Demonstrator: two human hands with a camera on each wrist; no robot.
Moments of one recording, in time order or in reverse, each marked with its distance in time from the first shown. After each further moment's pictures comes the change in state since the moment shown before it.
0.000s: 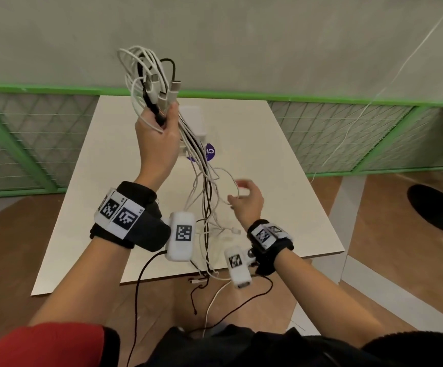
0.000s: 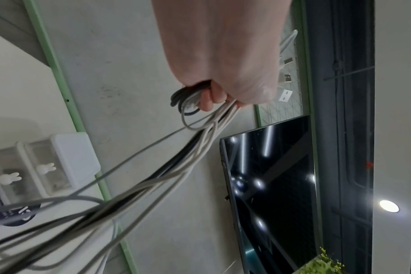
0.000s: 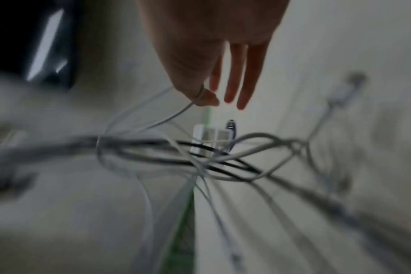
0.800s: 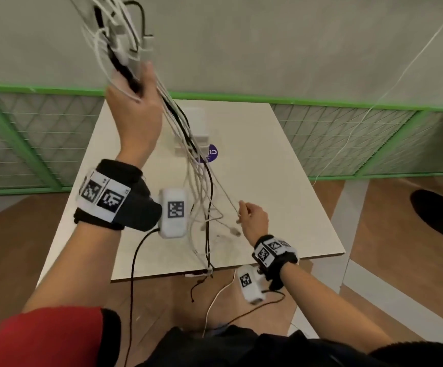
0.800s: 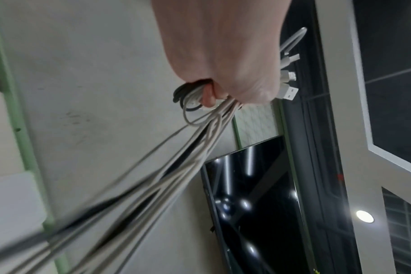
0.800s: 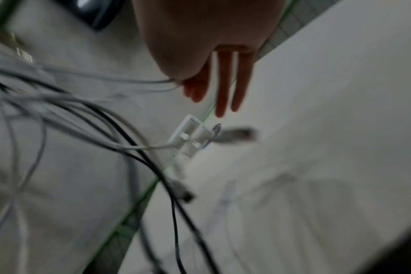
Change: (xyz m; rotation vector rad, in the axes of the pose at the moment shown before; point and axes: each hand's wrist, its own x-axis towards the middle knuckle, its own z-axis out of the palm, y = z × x) left_hand 0.021 0.029 -0.020 0.042 0.156 0.245; right_hand -0.007 0.048 -0.010 -0.329 -0.070 -0.122
